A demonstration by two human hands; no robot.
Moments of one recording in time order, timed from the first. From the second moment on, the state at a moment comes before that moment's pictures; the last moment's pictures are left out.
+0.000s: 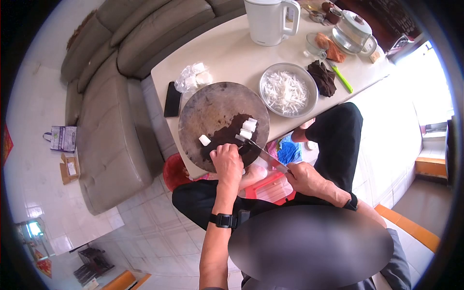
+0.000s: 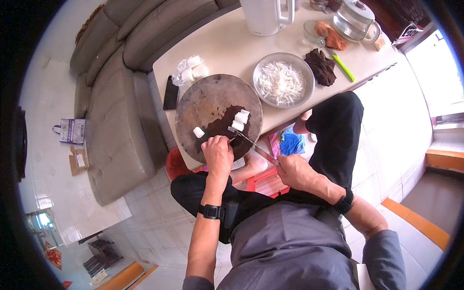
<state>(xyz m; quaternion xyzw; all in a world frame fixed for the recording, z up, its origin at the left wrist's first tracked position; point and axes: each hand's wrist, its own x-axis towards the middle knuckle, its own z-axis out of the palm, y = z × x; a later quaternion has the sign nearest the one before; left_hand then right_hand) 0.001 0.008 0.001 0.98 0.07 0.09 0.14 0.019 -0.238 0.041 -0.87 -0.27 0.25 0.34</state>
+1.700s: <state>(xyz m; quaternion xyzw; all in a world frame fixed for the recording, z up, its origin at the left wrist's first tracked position) -0.024 0.055 0.007 0.80 0.31 0.06 0.51 0.019 -0.238 0.033 -0.86 -0.27 0.24 0.36</state>
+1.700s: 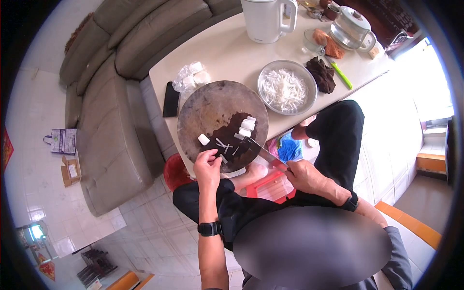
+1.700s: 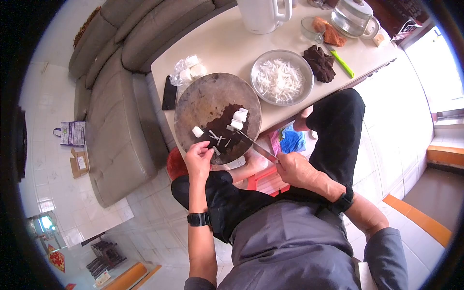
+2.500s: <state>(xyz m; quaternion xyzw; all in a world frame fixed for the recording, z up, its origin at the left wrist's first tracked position) -0.050 0.025 -0.018 0.94 0.09 0.24 0.20 0.029 -0.184 0.051 -0.85 -0.39 0.21 0.27</state>
